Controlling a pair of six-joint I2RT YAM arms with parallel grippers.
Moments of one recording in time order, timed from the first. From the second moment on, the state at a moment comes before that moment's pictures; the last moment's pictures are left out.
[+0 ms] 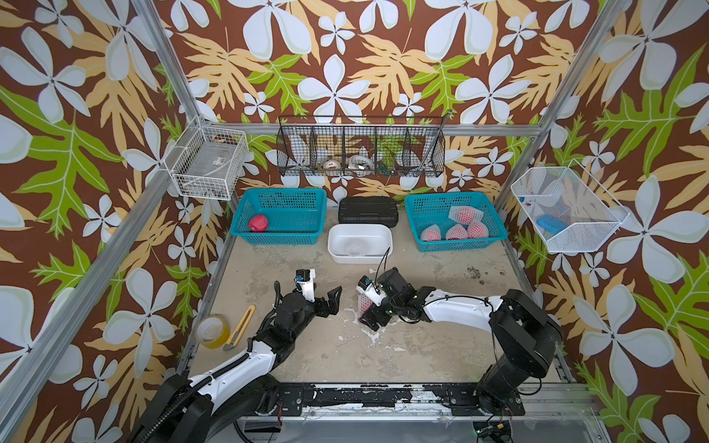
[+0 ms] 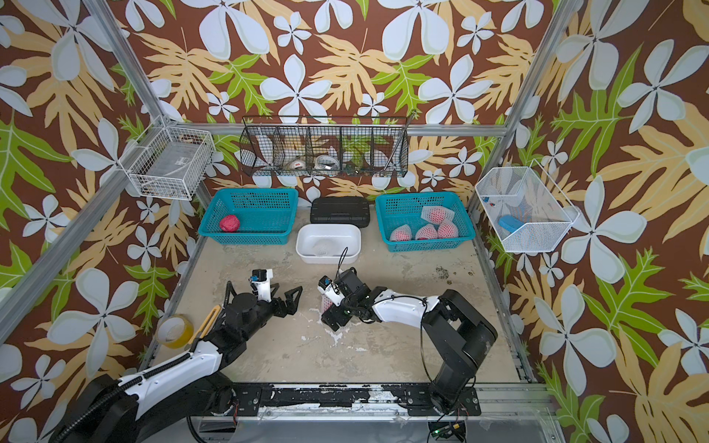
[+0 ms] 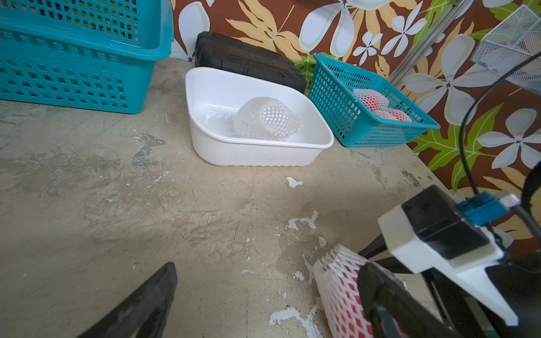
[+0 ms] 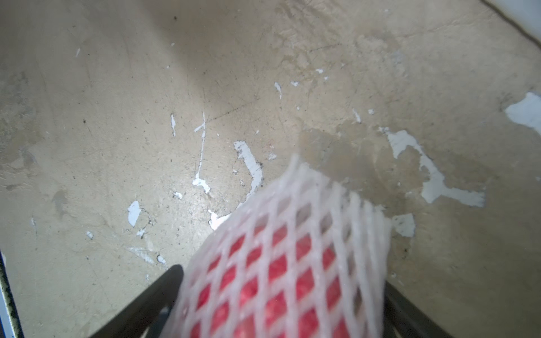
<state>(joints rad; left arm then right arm) -0.52 0.99 0.24 0.45 -0.06 -0.43 0.80 1.66 0.89 -0.15 -0.20 -0.03</state>
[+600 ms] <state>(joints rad) -0.52 1.01 0.27 0.45 -0.07 -0.41 0.67 1.35 0.65 -0.17 -0.26 0.09</state>
